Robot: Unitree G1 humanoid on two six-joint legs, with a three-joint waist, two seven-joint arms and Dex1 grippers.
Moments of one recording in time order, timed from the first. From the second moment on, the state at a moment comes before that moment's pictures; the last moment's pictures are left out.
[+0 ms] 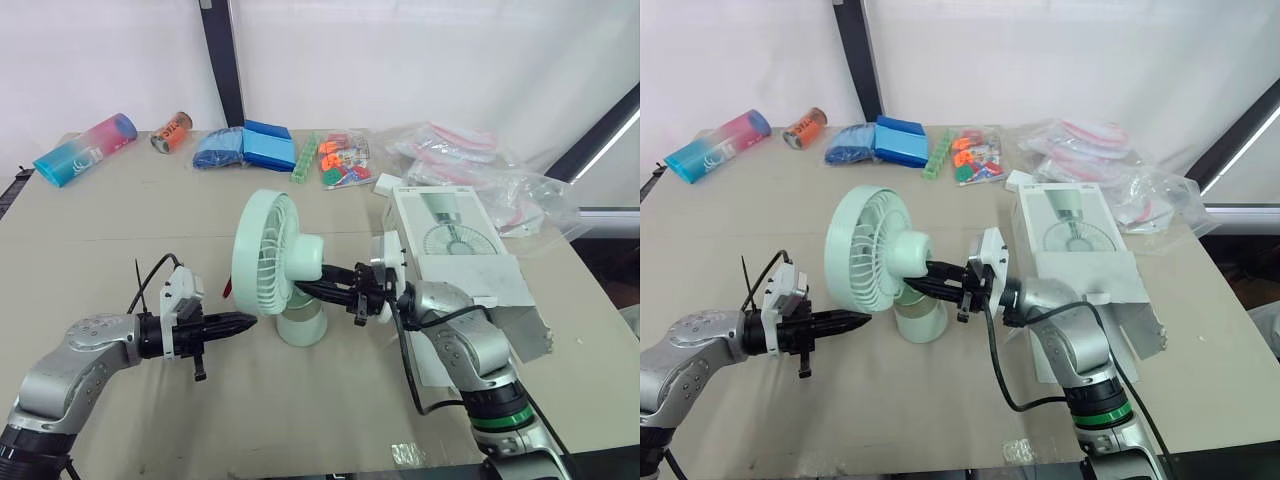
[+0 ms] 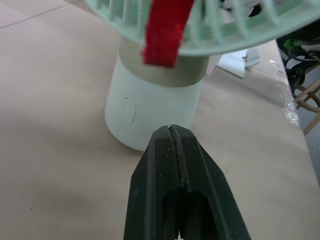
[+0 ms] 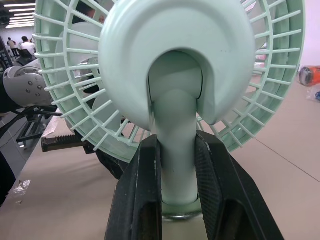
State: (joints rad) left arm -0.07 0.73 0.04 -0.28 -0.61 0.51 -1.06; right arm -0.35 -0.33 0.16 -0.19 0.48 0.31 1.01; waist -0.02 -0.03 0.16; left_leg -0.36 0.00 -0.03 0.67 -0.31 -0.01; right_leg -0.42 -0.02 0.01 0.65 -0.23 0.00
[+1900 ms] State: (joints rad) left arm -0.22 0.54 -0.08 -0.09 -0.44 0.40 -1.07; right arm -0.32 -0.39 0.17 -0.20 0.47 0.24 1.04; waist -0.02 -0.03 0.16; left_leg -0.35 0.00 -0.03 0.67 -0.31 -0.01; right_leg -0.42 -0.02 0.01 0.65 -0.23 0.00
